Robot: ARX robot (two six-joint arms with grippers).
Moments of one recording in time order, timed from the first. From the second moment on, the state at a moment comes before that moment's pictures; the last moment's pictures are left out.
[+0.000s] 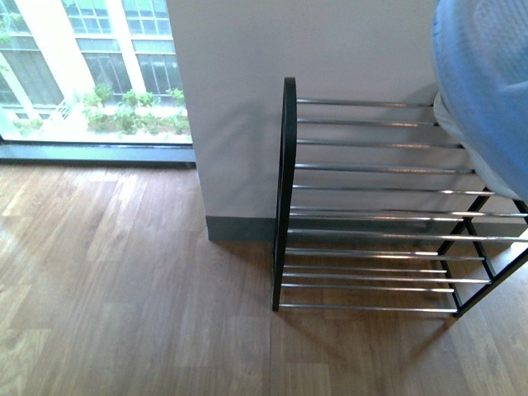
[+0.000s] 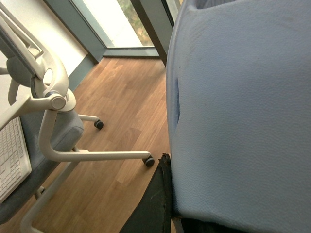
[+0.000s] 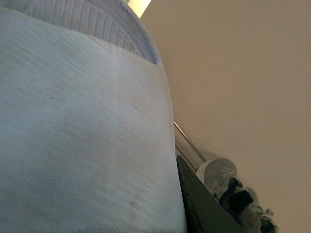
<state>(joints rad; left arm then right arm) -0.31 0.71 0.29 -0.10 -0.86 0.00 0.10 0.64 0.27 0.19 -0.36 -0.76</state>
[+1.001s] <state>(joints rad) -0.31 0.71 0.29 -0.10 -0.86 0.00 0.36 1.23 0.47 0.54 -0.10 -0.23</state>
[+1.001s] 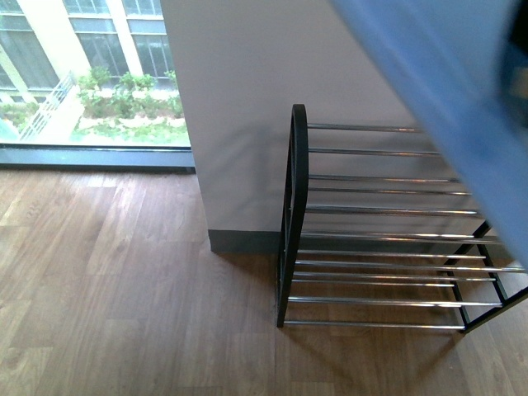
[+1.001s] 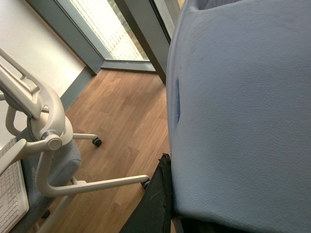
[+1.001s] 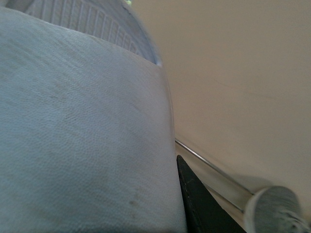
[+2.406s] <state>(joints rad) -0.31 0.71 0.29 -0.10 -0.86 0.00 0.03 2.38 1.18 0.67 0.30 -0.53</state>
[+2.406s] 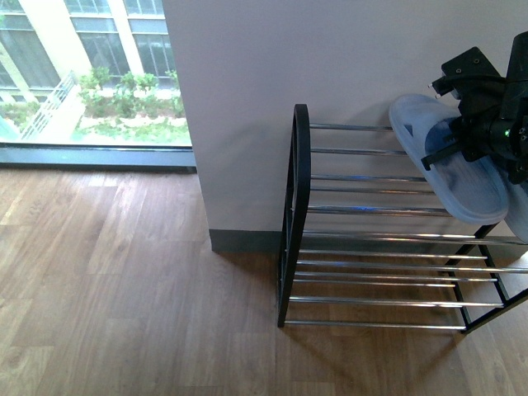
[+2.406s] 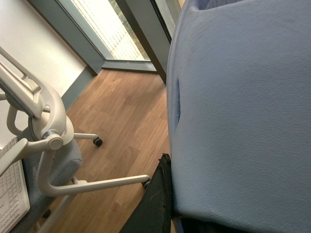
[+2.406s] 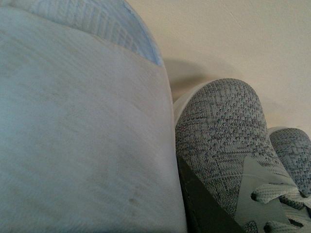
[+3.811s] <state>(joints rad) -0.31 0.71 0.29 -0.10 -0.86 0.00 0.02 2.02 1.06 0.34 0.17 -0.30</state>
